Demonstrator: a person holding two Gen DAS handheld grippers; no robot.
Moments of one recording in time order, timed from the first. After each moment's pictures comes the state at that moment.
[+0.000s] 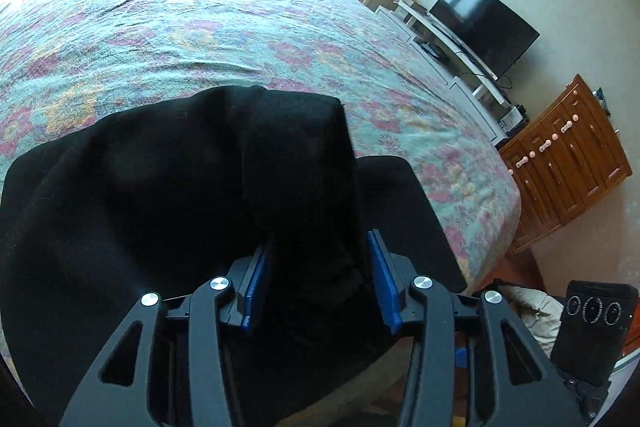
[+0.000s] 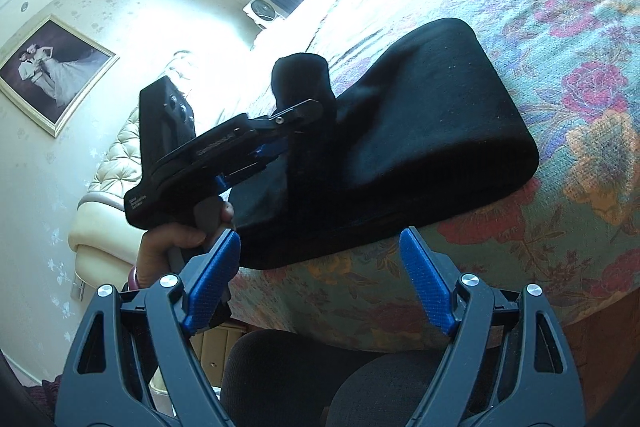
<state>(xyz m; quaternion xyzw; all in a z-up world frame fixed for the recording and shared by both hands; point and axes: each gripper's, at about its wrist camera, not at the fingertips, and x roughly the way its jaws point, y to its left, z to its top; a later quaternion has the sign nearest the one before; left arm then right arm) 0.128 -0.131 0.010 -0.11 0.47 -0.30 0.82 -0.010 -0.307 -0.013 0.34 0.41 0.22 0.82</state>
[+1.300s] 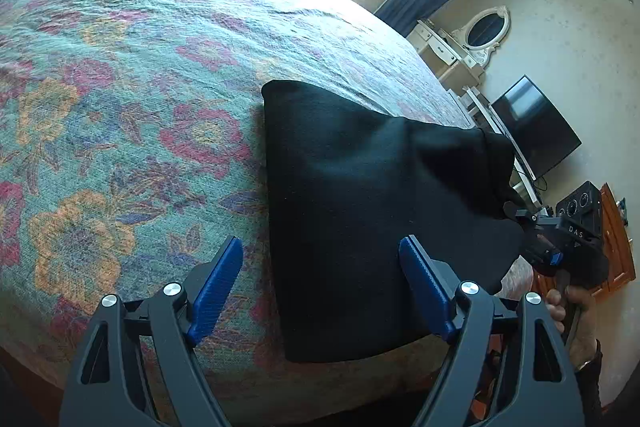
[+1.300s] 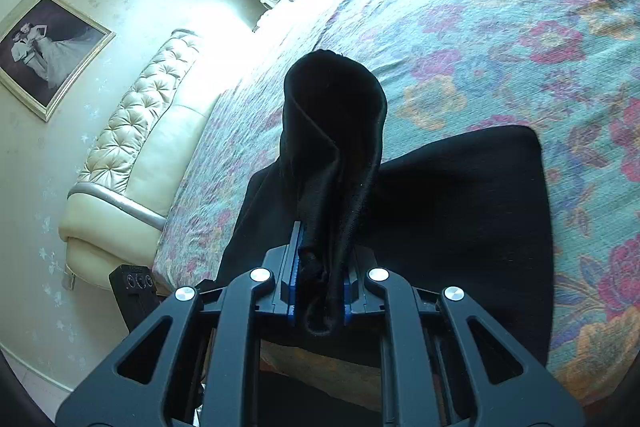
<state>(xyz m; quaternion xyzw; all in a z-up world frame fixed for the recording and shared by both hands) 0.058 0.031 -0.016 -0.24 0.42 -0.16 0.86 0.107 -0.310 0.009 0.29 0.44 0.23 0.82</state>
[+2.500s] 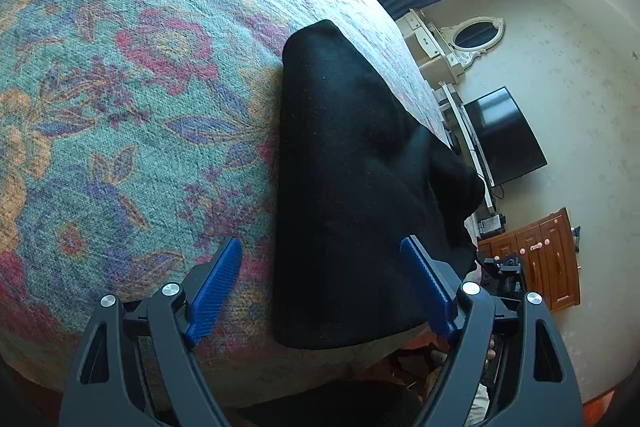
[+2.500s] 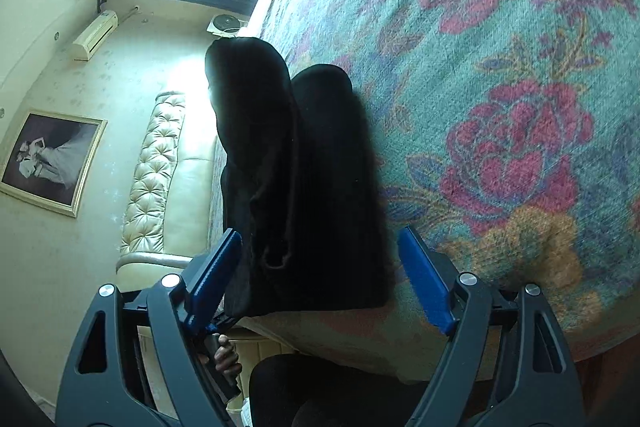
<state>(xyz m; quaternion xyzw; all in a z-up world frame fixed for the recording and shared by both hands) 0.059 0.030 -0.052 -0.35 0.46 -0.23 0.78 0.062 -0.439 -0.082 0.47 0.45 0.21 0.73</state>
